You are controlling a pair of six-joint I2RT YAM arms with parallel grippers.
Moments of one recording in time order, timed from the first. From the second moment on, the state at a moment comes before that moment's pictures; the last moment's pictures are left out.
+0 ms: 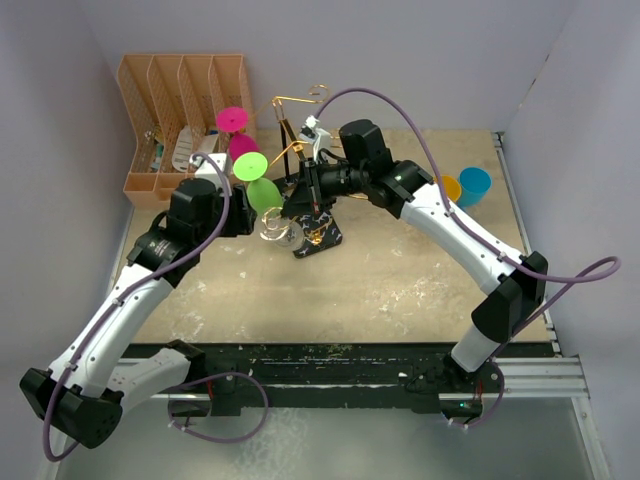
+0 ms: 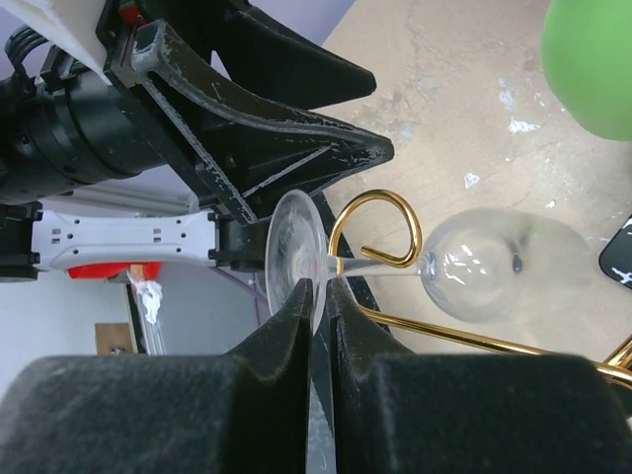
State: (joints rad) left arm -0.44 1.01 1.07 -0.56 -0.13 -0.35; right arm 0.71 1.66 1.69 -0.54 -0.65 0.47
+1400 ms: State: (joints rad) left arm -0.46 1.05 1.09 -0.57 -0.12 -0.35; right arm 0.70 1.70 1.68 -0.49 -0.68 0.49
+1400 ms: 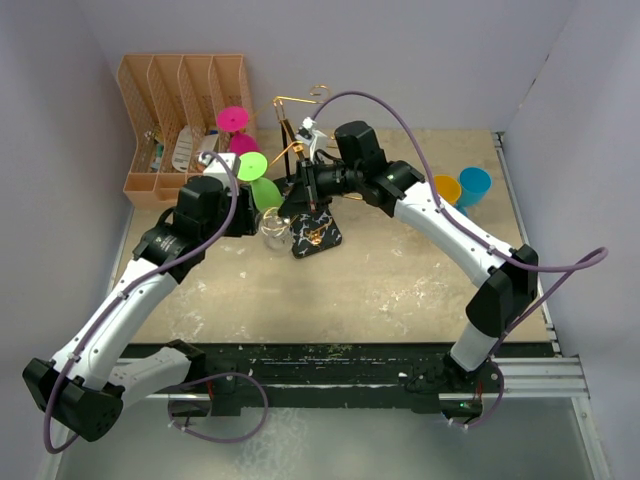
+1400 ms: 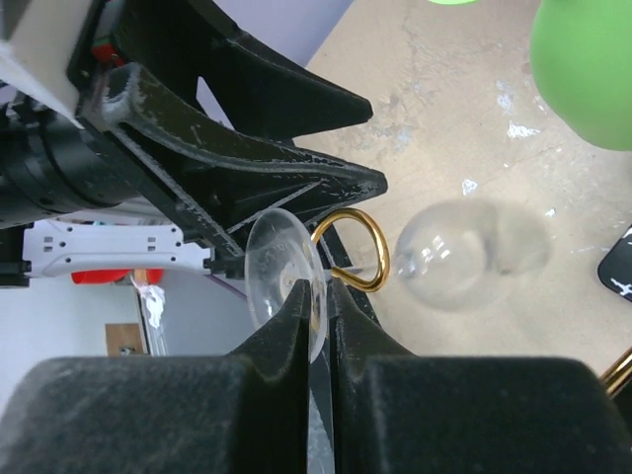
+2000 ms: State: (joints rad) left arm -0.47 0.99 1.11 -0.63 -0.21 -0.34; right arm 0.70 1.69 1.67 -0.45 -0.70 0.54
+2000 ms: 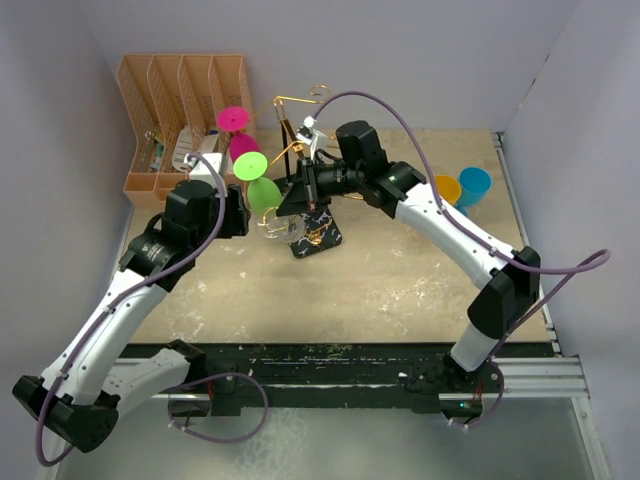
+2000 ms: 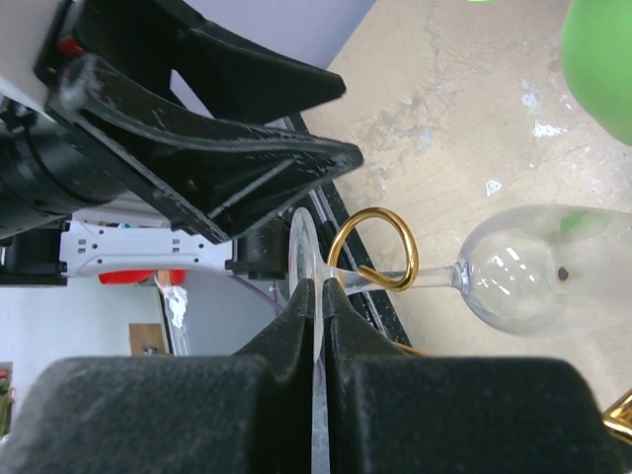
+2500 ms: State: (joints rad) left arm -0.47 0.94 1.14 -0.69 -0.30 -0.33; right arm 0.62 1.60 1.62 -0.44 -0.69 0.58
